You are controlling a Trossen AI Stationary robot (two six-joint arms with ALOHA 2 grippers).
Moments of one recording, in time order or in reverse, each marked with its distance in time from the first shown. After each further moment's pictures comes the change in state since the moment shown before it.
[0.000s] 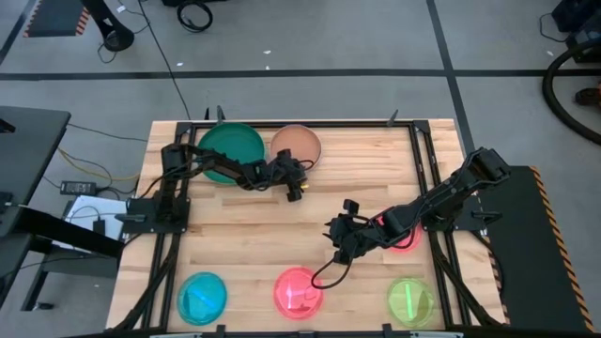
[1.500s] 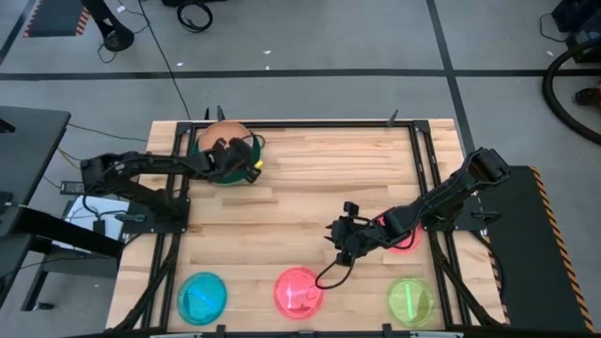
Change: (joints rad) left arm 0.141 -0.670 -0.317 -0.610 -0.305 -0.467; right arm 0.001 0.000 -0.066 0.084 -0.041 -0.012
